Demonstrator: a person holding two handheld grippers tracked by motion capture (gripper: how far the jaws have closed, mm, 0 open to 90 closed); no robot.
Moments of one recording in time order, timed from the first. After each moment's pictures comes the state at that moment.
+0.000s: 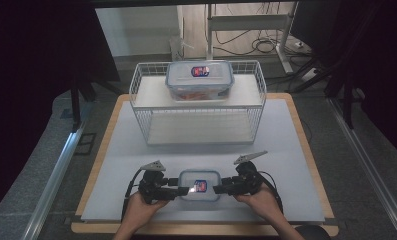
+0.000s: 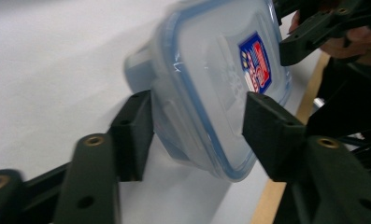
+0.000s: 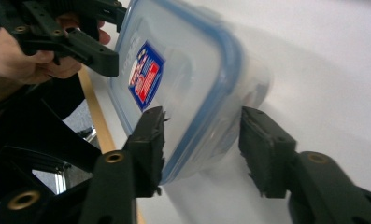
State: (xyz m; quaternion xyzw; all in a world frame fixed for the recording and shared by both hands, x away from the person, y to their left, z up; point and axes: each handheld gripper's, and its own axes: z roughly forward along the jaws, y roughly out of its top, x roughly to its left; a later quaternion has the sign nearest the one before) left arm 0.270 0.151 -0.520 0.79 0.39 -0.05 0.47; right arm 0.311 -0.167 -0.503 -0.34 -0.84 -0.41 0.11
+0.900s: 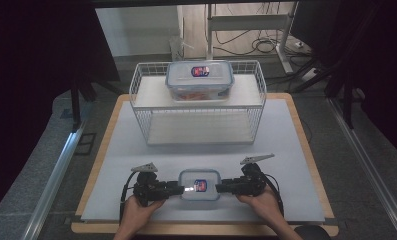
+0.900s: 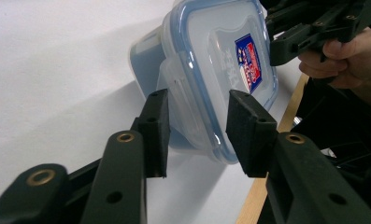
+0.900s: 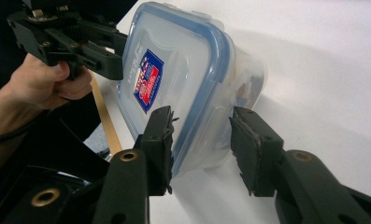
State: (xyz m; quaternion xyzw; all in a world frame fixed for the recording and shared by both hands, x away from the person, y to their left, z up) left arm 0.267 0.165 -0.528 0.76 0.42 -0.08 0.49; right arm 0.311 -0.180 -0.513 -0.37 -0.80 -0.45 0.14
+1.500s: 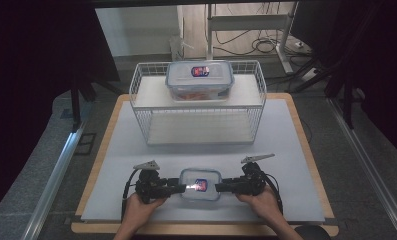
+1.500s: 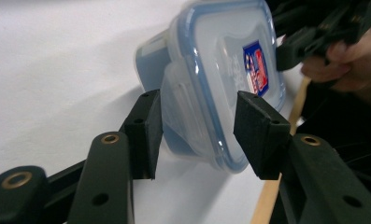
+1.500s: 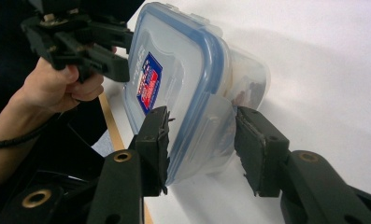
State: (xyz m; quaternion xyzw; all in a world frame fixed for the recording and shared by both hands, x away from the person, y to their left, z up) left arm 0.279 0.163 -0.532 0.76 0.41 -0.09 0.50; right arm 0.314 -0.180 -0.516 -0.38 -0.79 -0.46 0.16
